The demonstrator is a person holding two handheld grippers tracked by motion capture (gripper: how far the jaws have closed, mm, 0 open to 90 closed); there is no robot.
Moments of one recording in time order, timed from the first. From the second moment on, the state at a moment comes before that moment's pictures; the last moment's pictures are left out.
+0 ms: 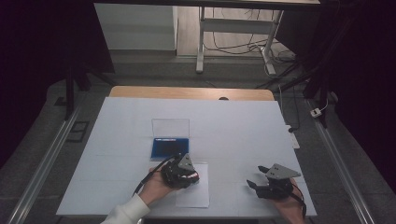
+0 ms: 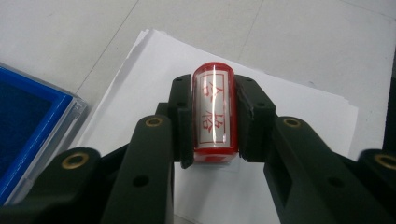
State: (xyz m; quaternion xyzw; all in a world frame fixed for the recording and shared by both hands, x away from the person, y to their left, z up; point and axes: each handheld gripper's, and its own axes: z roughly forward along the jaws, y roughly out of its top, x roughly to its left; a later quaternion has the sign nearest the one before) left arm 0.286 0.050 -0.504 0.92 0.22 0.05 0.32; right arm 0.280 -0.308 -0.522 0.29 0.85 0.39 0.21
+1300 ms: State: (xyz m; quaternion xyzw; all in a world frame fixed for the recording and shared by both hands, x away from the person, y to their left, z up) left arm 0.285 0.047 -0.504 0.92 0.22 0.06 0.31; right arm 0.280 -0.306 -0.522 0.29 0.85 0.40 0.21
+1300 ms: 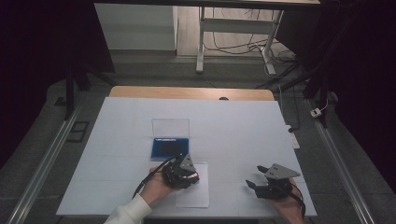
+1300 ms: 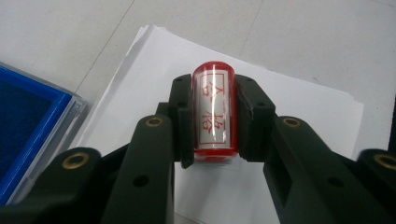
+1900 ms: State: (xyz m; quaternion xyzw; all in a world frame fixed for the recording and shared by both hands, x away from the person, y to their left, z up) left arm 0.281 0.061 -0.471 0.90 0.22 0.06 0.38; right arm 0.279 -0.311 -0.519 0.29 0.85 0.39 0.21
